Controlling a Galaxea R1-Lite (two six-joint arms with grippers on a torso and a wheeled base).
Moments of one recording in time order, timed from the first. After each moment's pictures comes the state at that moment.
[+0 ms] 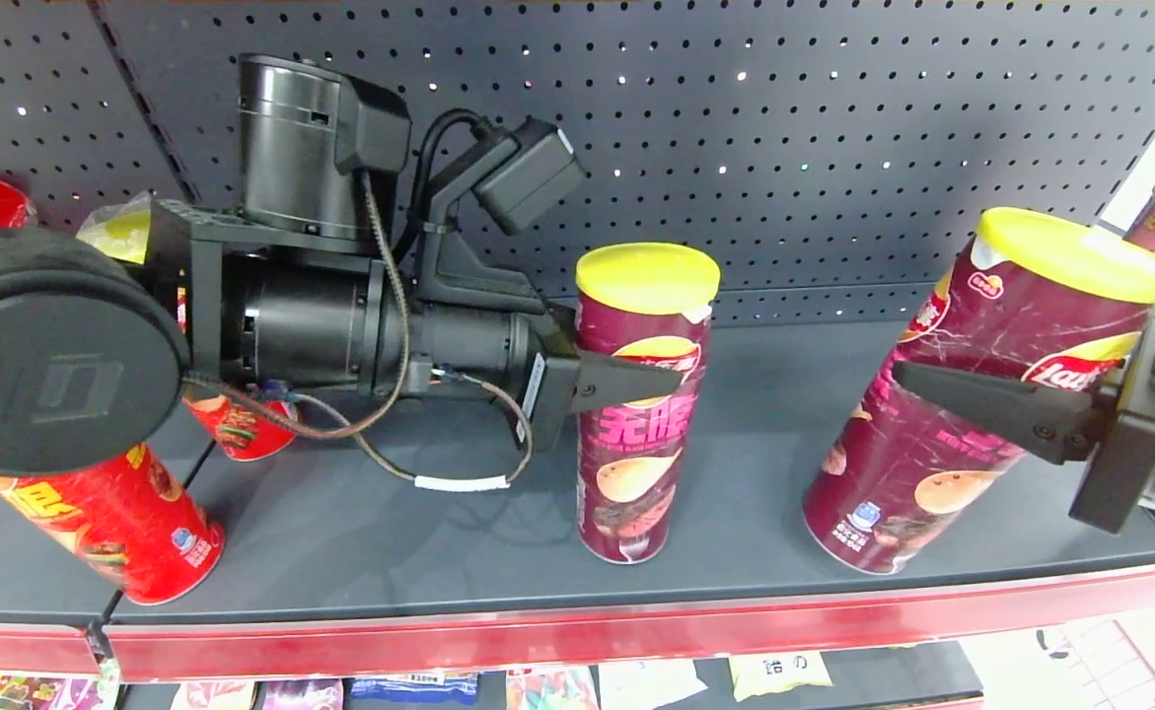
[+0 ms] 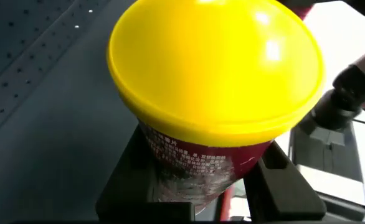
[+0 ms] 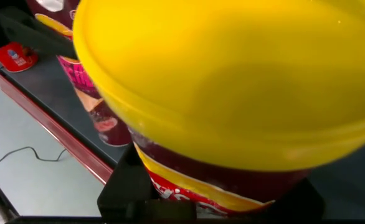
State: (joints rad) left arm -0.68 1.70 -1.25 -0.11 -0.56 0.17; right arm 0.55 1.15 -0.70 -0.33 0.11 -0.06
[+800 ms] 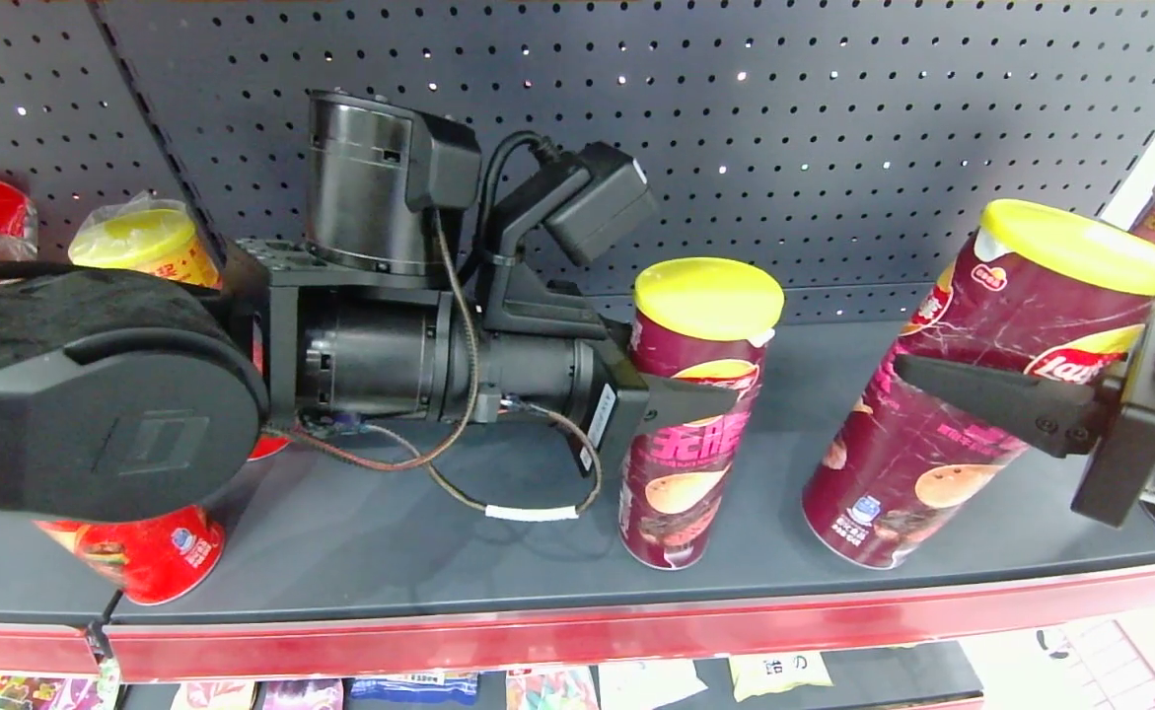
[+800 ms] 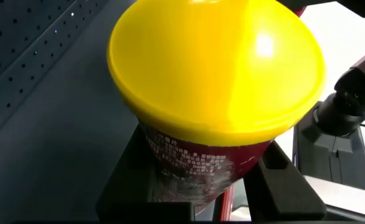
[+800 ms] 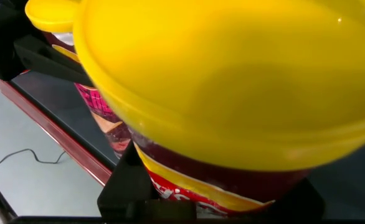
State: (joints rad) left arm -0.76 1.75 -1.24 -0.22 -0.50 0.17; right arm 0.55 1.15 -0.71 -0.34 0.11 -0.06
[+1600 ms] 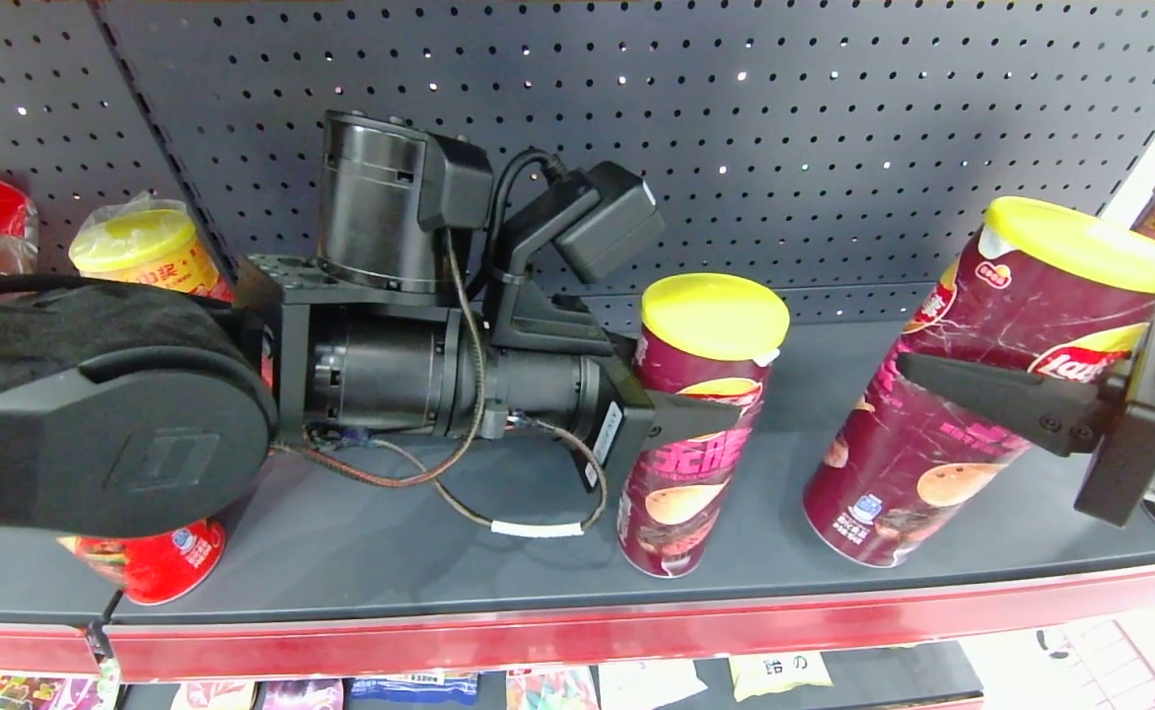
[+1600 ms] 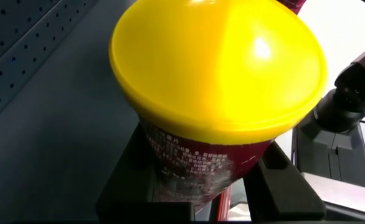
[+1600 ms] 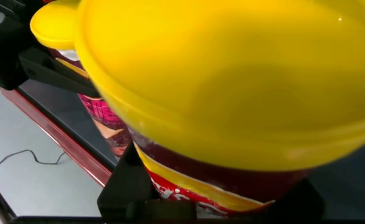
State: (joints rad) left arm -0.77 1.75 -1.22 -0.22 -0.49 0.17; right arm 0.55 1.15 -0.71 -0.34 0.11 -0.06
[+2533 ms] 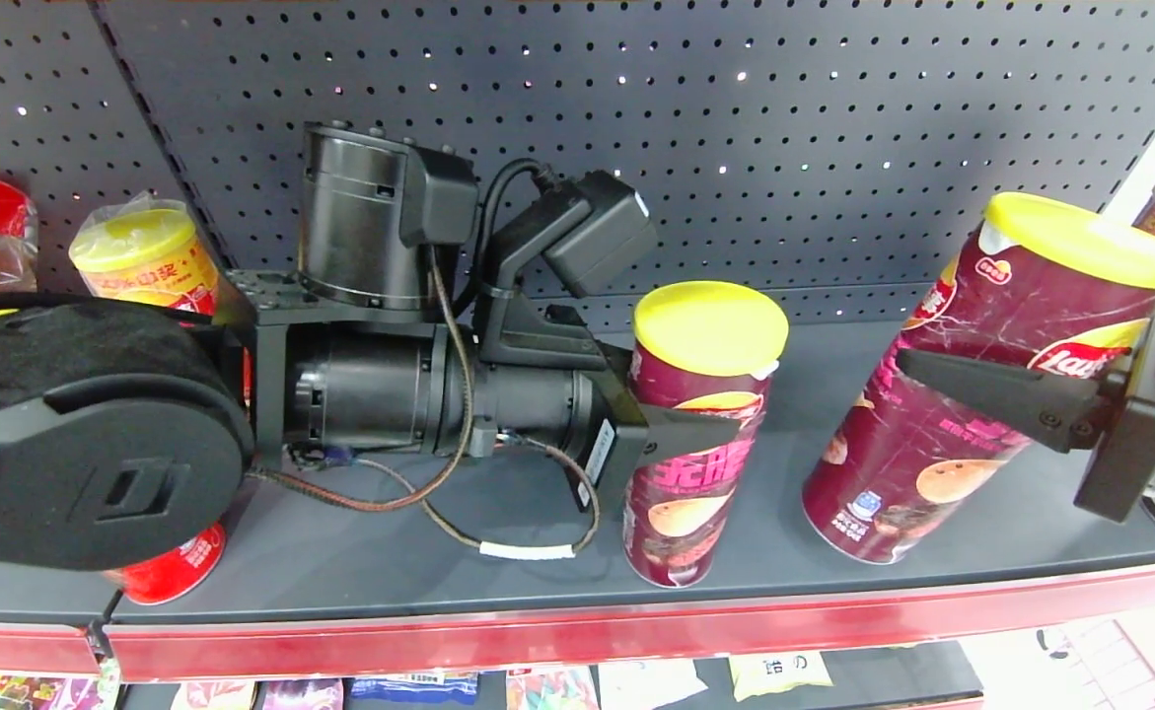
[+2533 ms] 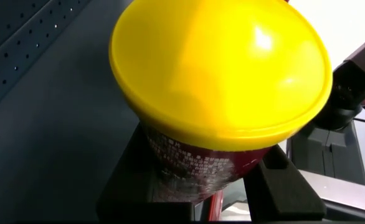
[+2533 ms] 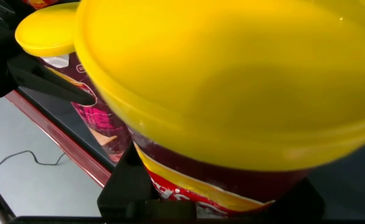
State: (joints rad) left arm -0.78 1.72 -1.17 -0.25 -0.49 0.16; right arm 0.55 1.15 -0.71 -0.34 0.11 -0.06
